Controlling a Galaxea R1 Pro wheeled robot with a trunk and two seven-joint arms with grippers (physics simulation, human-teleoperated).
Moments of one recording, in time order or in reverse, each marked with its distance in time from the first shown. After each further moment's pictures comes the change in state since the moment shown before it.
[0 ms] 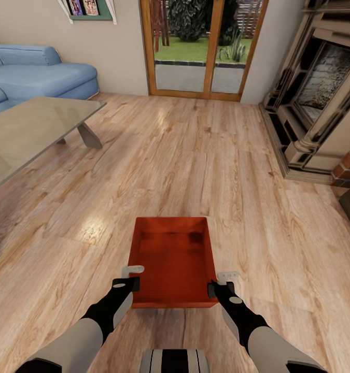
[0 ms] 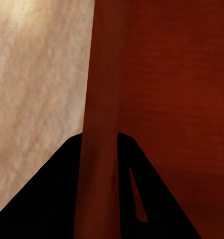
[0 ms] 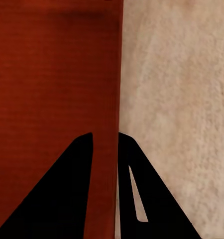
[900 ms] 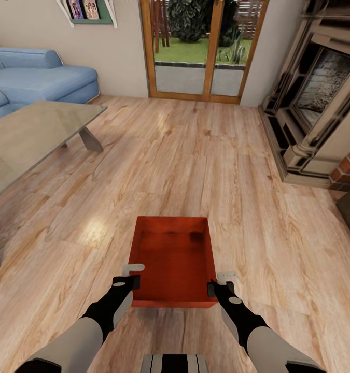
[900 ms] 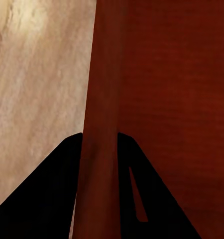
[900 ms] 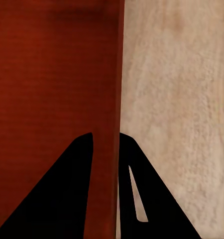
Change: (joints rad) left arm 0.000 0.000 0.004 -0.015 -0.021 0.002 -0.002; right arm 0.000 0.005 -0.001 0.001 -0.006 -0.008 -0.014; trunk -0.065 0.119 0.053
